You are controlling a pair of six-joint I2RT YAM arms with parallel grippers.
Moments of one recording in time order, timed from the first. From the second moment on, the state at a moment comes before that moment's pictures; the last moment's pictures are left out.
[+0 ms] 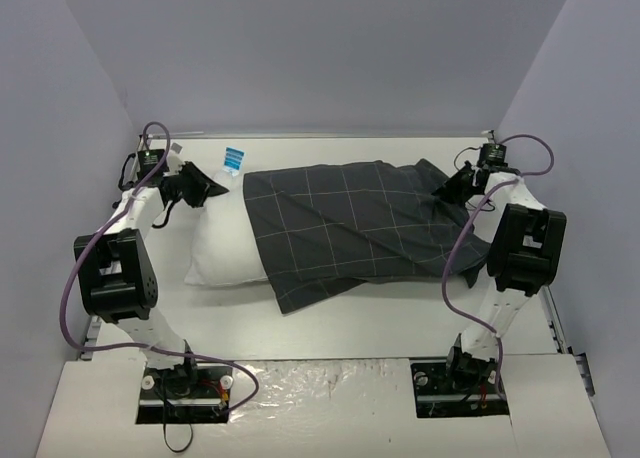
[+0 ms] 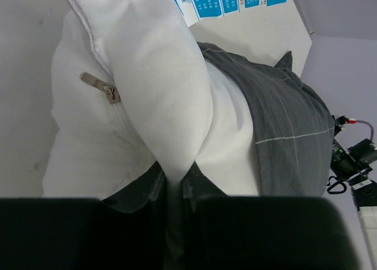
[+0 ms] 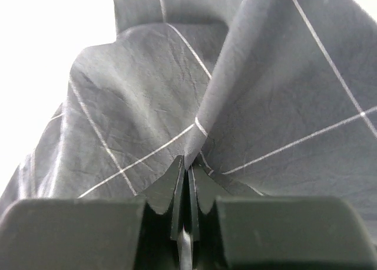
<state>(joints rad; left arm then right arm) 0.15 1.73 1.27 -0.35 0.67 -0.71 -0.20 1.94 1.38 -0.43 -0.34 0.75</state>
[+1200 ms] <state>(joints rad) 0.50 1.45 0.98 -0.11 0.82 -0.90 -0.33 1.60 2.40 -0.49 -0.49 0.26</state>
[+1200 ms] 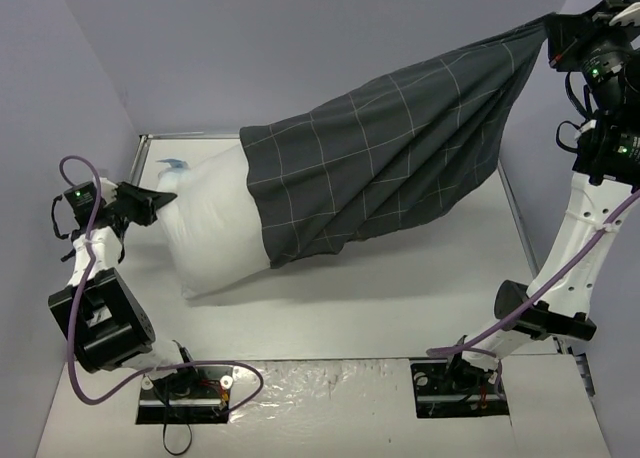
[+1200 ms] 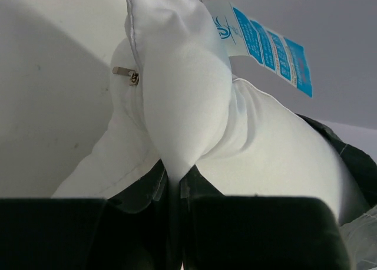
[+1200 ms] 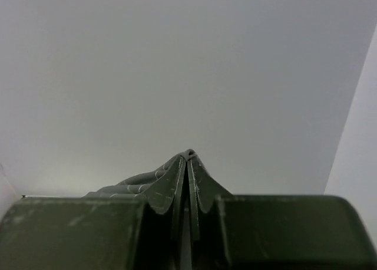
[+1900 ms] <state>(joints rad) 0.56 1.53 0.97 -0.16 0.76 -0.79 -0.18 1.42 1.63 -0.32 -0.68 0.10</state>
